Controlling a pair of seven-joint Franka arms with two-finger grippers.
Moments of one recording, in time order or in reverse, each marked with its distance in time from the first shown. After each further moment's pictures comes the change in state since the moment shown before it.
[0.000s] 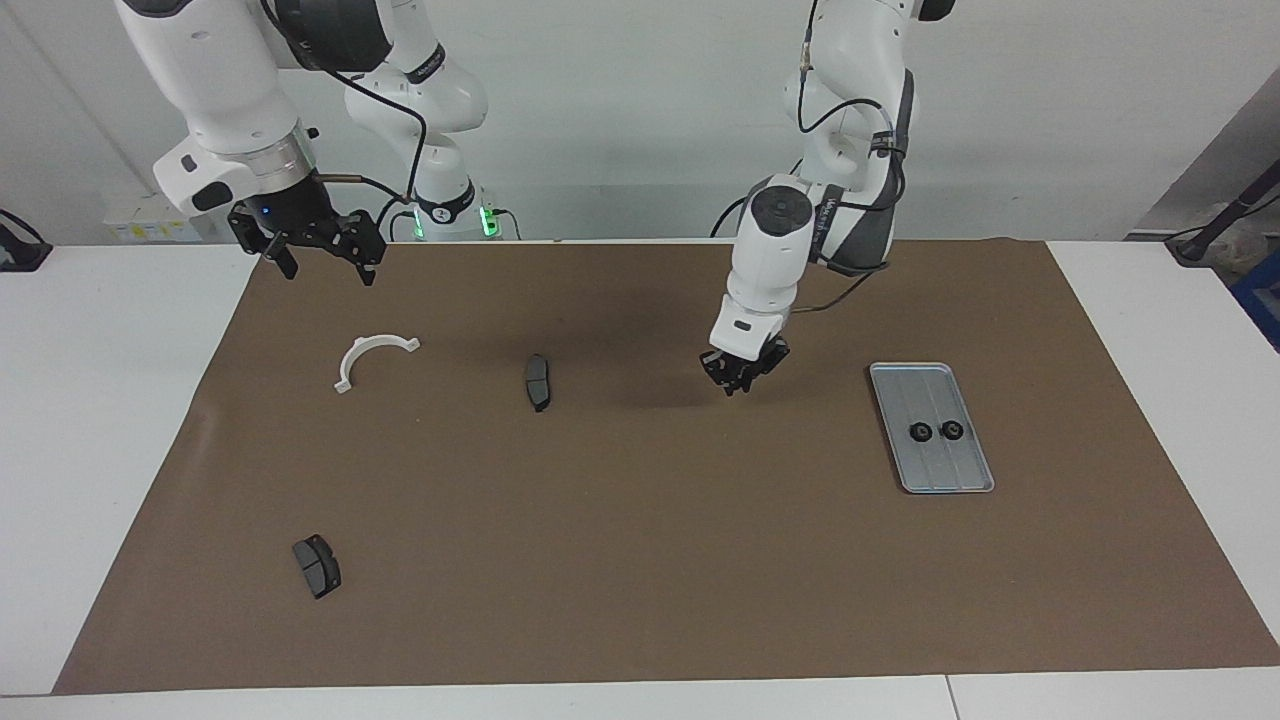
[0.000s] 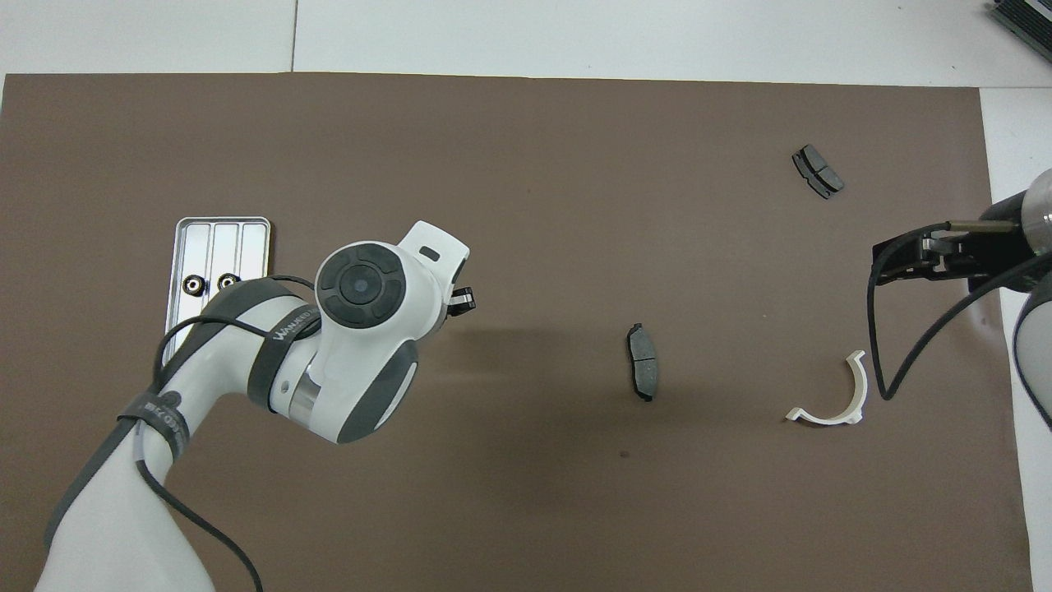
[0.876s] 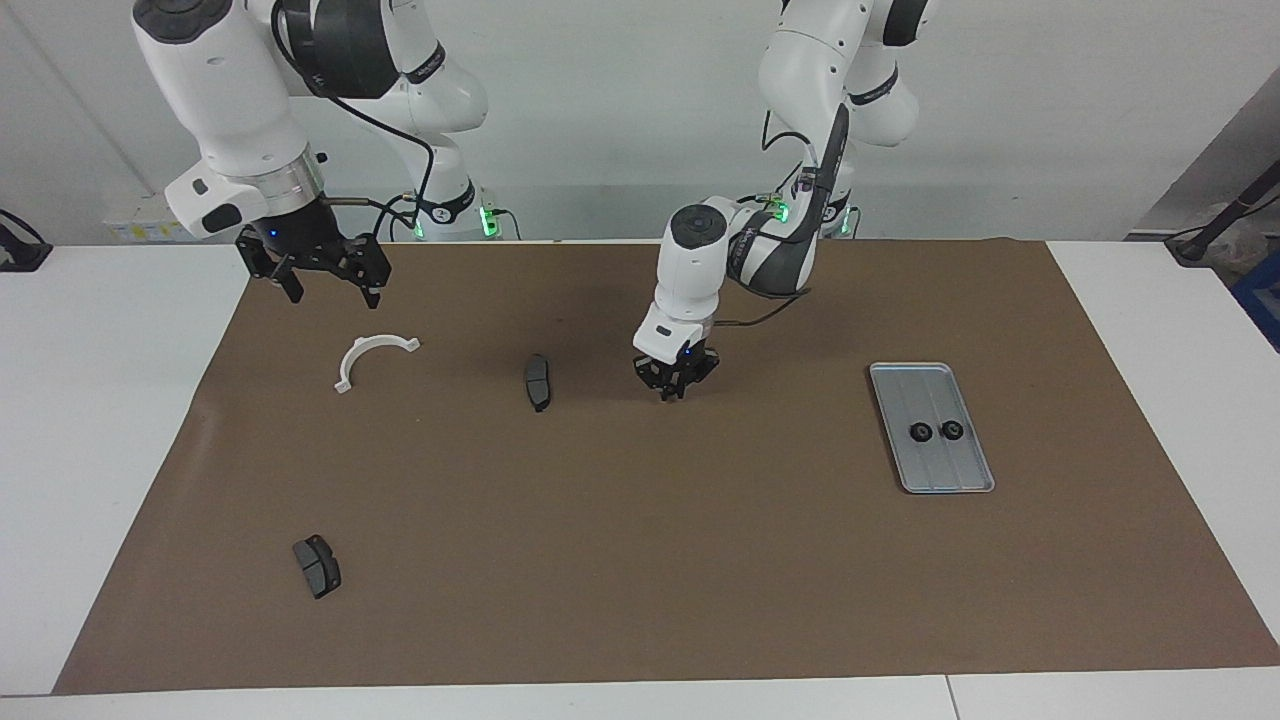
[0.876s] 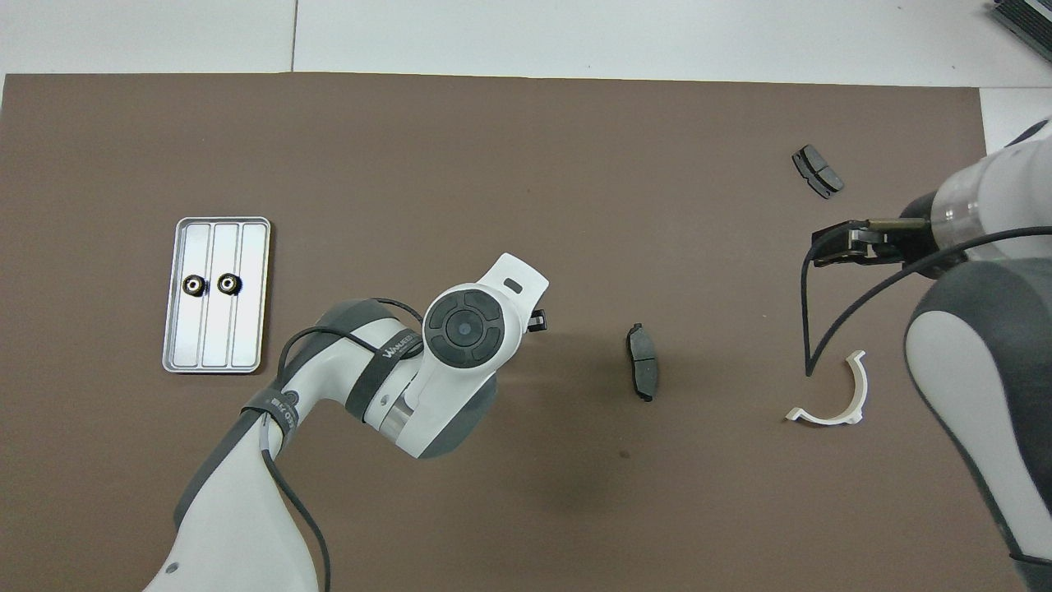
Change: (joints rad) left arm -0.108 0.109 0.009 0.052 0.000 0.096 -0.045; right arm 0.063 0.026 0.013 -0.124 0.003 0.220 0.060
